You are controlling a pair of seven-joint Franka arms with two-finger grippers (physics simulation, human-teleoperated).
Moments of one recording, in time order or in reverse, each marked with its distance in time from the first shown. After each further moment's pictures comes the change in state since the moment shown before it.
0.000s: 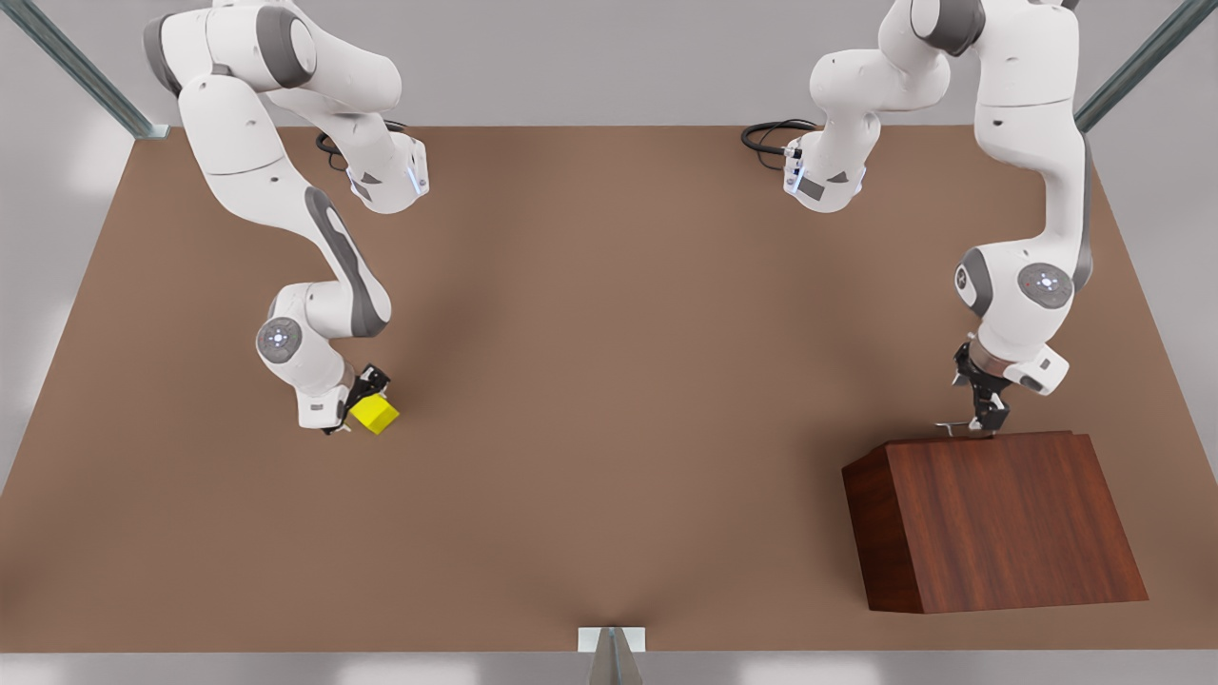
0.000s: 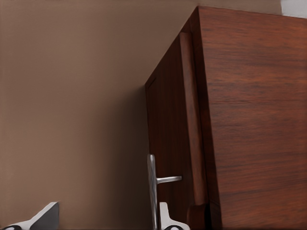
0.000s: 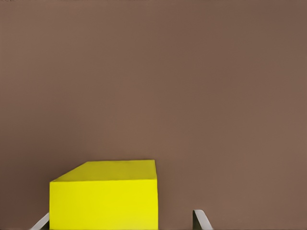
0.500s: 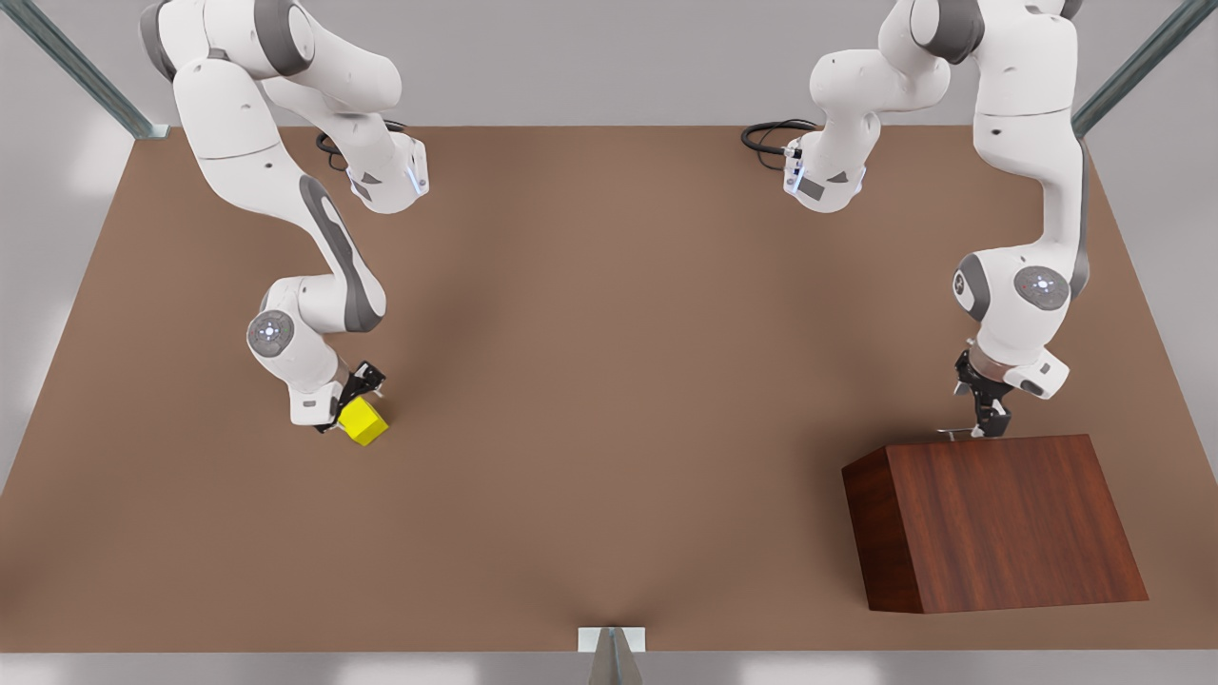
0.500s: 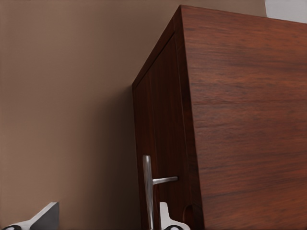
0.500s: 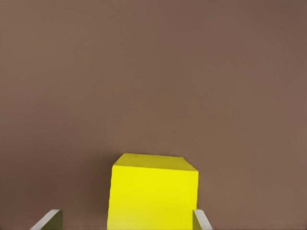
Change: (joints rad) left arm 0.000 0.039 0.000 0.014 -0.001 0.078 0.000; right arm -0.011 -0.048 0.006 -0.002 0.000 -0.039 -0.001
